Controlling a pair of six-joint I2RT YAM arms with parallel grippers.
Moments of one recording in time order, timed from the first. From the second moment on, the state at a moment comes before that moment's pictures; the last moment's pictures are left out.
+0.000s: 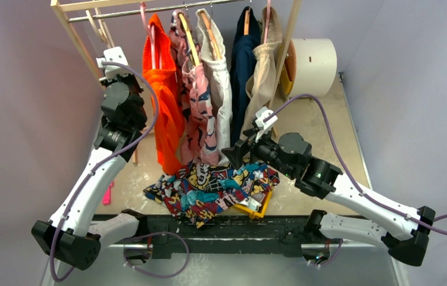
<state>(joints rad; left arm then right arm) -0.35 1.10 1.21 0.07 -0.77 0.08 0.99 0.94 0.94 -0.16 0.17 0.18</state>
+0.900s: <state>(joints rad) -0.35 1.08 0.98 0.57 -0.79 0.17 0.99 0.94 0.97 -0.22 0.19 0.17</state>
